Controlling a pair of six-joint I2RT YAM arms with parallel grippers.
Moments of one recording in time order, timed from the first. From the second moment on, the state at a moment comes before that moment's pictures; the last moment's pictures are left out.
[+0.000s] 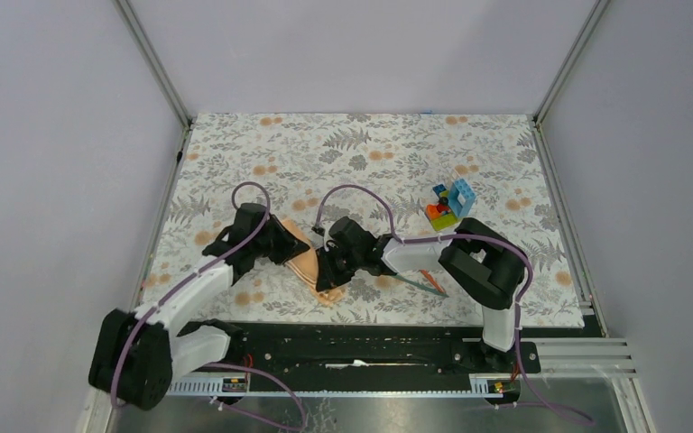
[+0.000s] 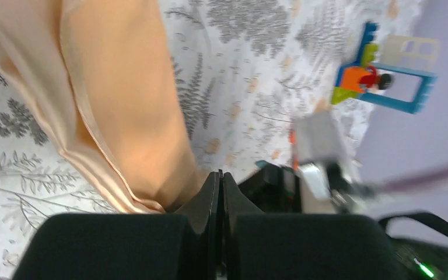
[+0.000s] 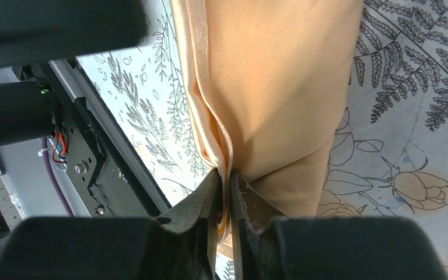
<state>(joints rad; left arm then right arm) -0.37 1.01 0.54 -0.26 0.22 -1.08 0.99 1.91 1.02 0.07 -0.38 0.57</state>
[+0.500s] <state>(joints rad) -0.34 1.34 0.50 -0.13 0.28 -0.92 0.95 1.88 1.12 -0.04 -0.52 0.54</state>
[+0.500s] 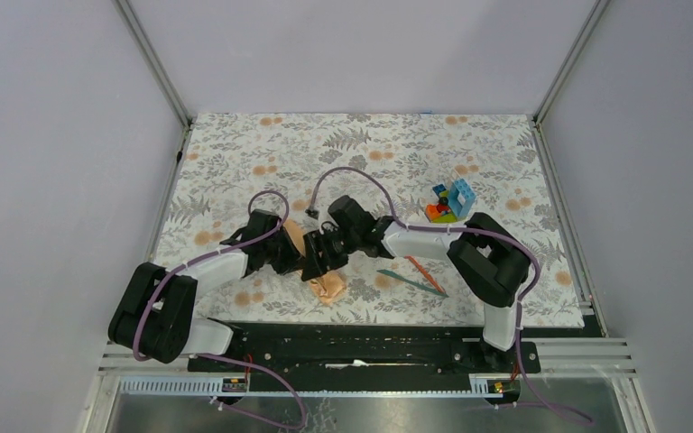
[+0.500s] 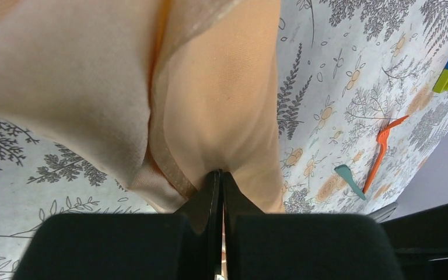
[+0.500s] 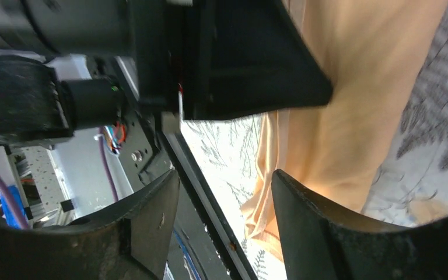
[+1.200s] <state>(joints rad) -0.33 1.39 0.49 -0.03 0.35 -0.91 0.85 1.94 0.85 0.38 -0.91 0.74</state>
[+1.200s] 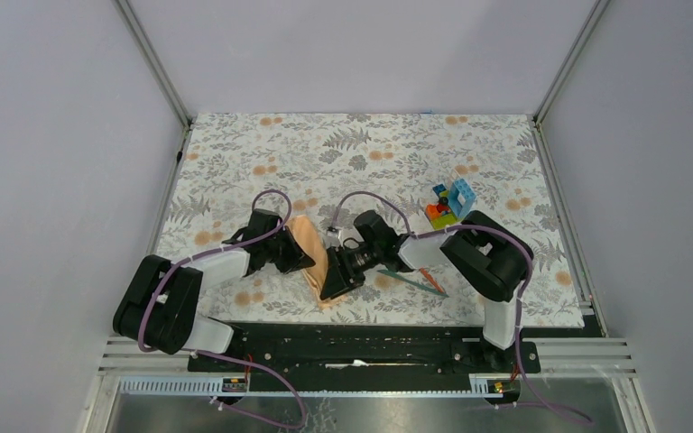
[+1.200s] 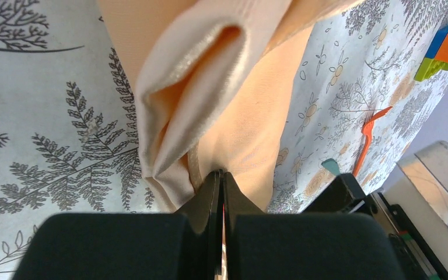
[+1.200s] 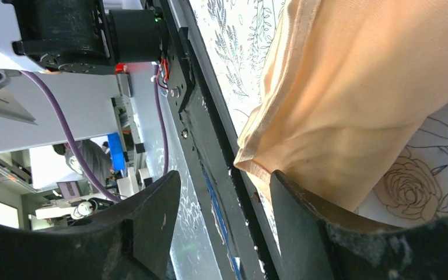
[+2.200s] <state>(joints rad) -0.15 1.04 0.71 -0.33 0.38 -0.77 0.82 1.82 1.03 -0.18 -0.64 0.39</state>
